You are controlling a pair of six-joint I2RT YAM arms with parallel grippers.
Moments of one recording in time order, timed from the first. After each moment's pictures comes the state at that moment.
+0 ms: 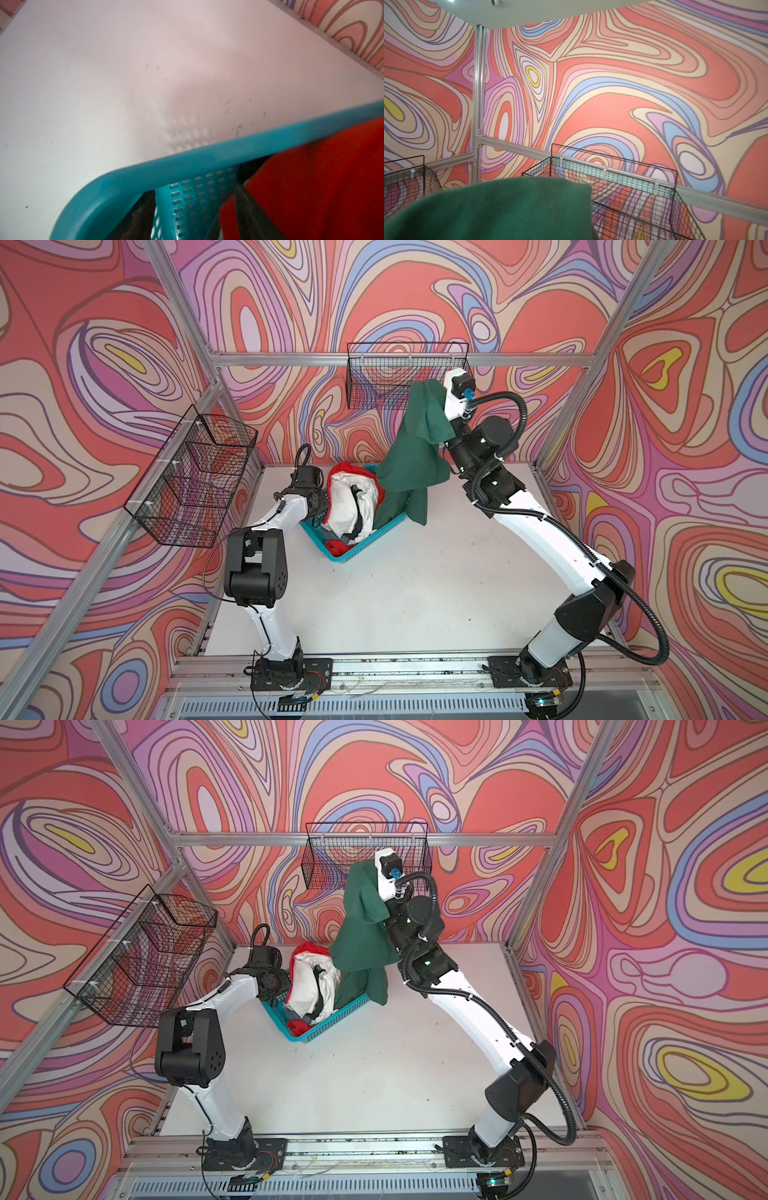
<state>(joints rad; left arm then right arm) -0.04 1.86 1.36 -0.49 -0.17 -0.57 0.59 1.64 1.79 0.30 0.17 -0.18</state>
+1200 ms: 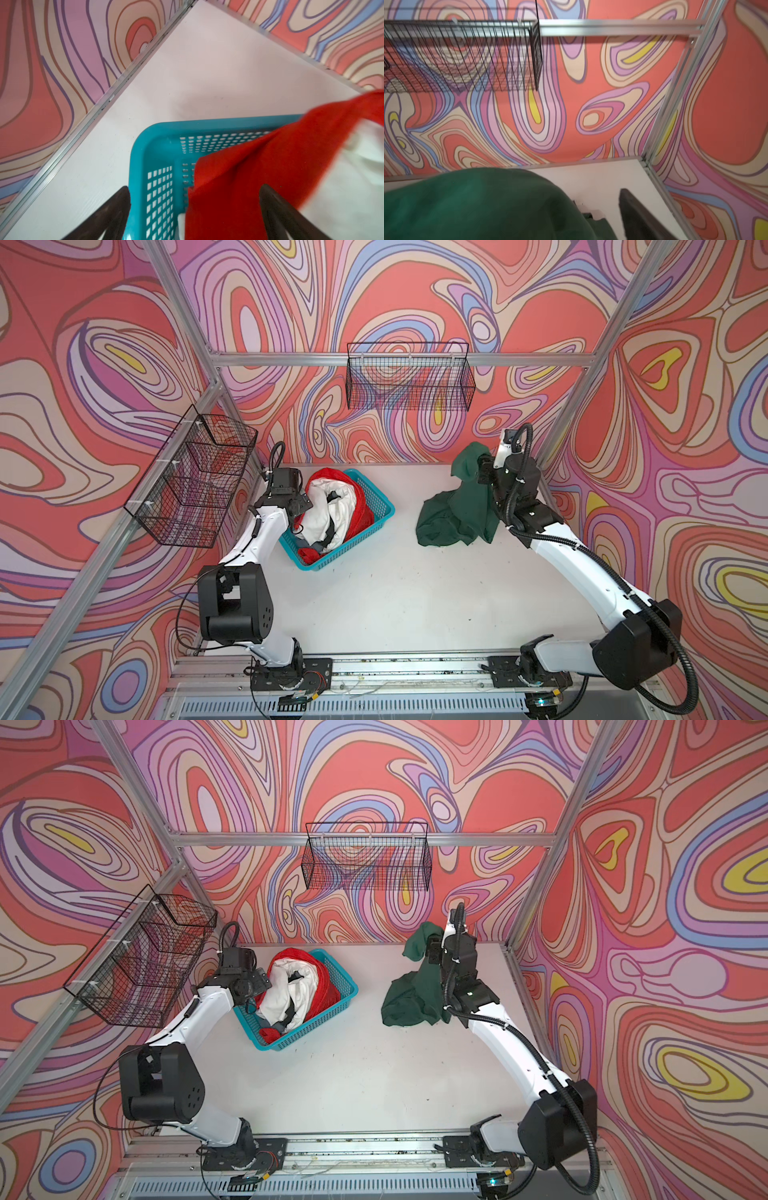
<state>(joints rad) -0.01 1.55 1.23 -0.54 -0.34 -0.50 0.34 1.34 1.18 0.00 0.42 0.09</state>
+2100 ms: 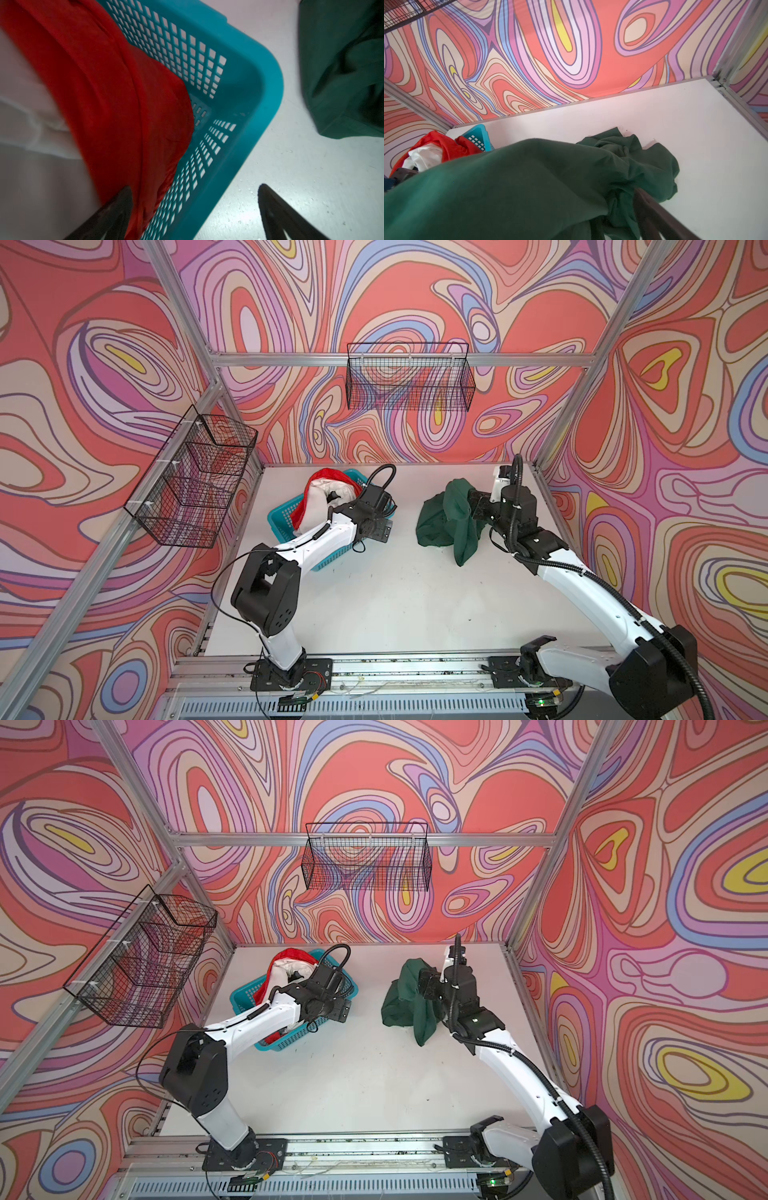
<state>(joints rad) -0.56 1.75 1.30 -0.60 -0.28 -0.20 0.34 1.17 0.94 -0.12 0.17 0.38</state>
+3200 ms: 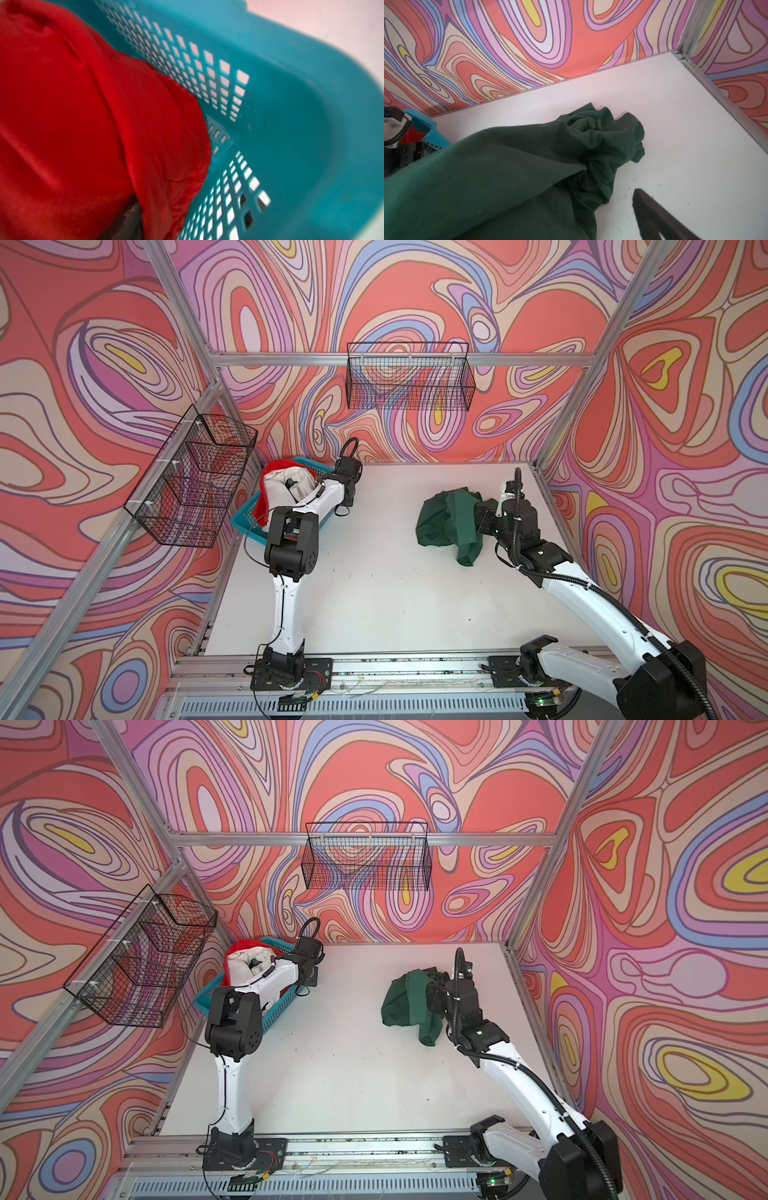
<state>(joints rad) -0.25 2.22 1.80 -0.67 -0.51 -0.20 0.34 1.10 0.84 -0.21 0.26 0.42</state>
